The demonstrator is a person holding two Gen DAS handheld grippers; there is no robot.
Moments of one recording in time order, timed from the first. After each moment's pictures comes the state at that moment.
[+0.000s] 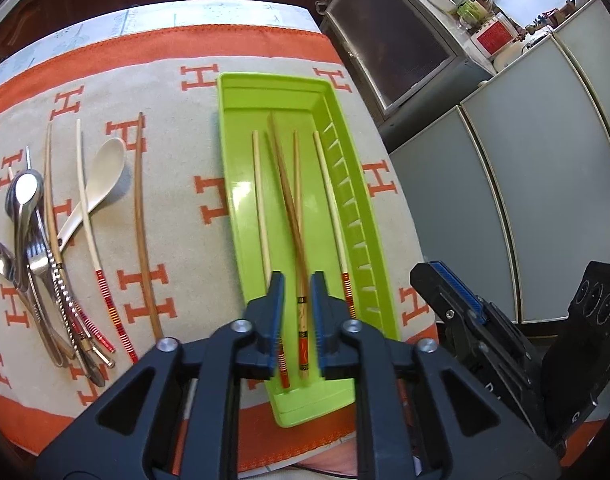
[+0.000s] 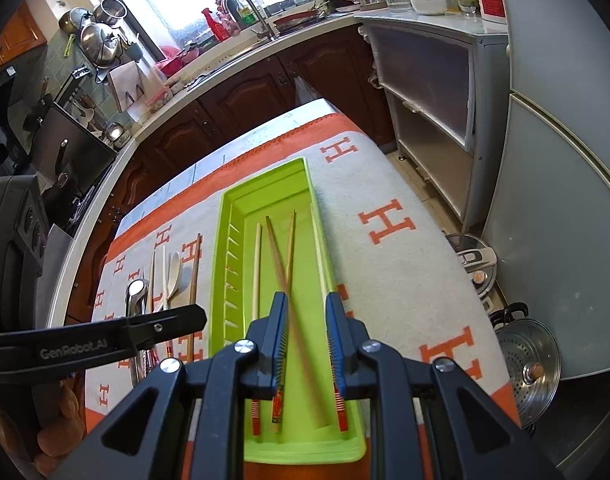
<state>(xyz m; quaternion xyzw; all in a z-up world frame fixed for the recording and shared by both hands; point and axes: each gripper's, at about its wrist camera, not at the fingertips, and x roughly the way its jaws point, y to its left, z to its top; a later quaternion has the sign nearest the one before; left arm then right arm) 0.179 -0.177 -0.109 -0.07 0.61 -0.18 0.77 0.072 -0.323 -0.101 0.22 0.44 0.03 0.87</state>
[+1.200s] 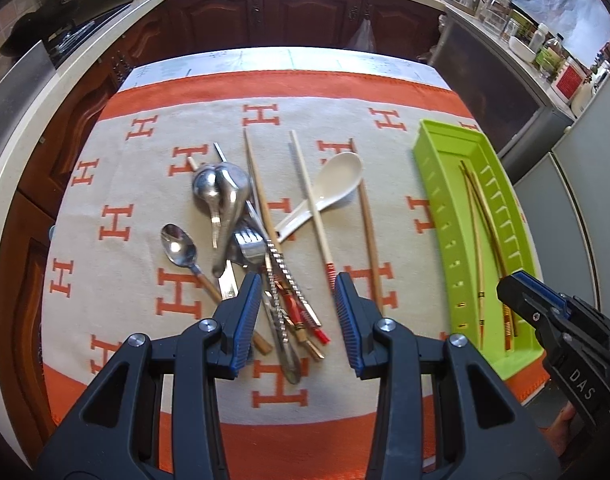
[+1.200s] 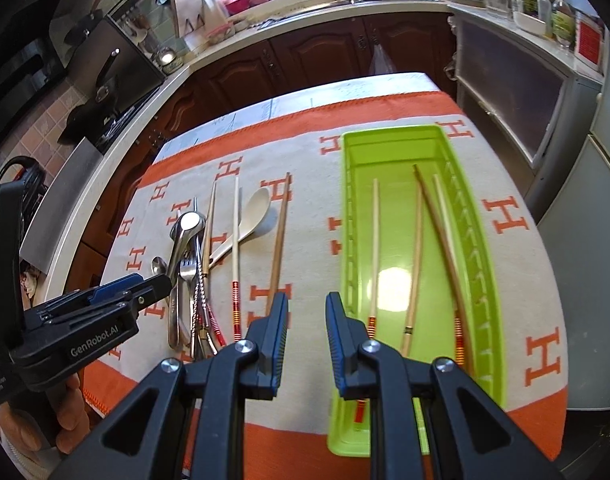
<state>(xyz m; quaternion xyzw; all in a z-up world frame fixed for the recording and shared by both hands) 0.141 -0.023 -0.101 -0.02 0.53 -0.01 0.85 0.094 -0.205 -0.093 0.12 0.49 0.11 0.86</state>
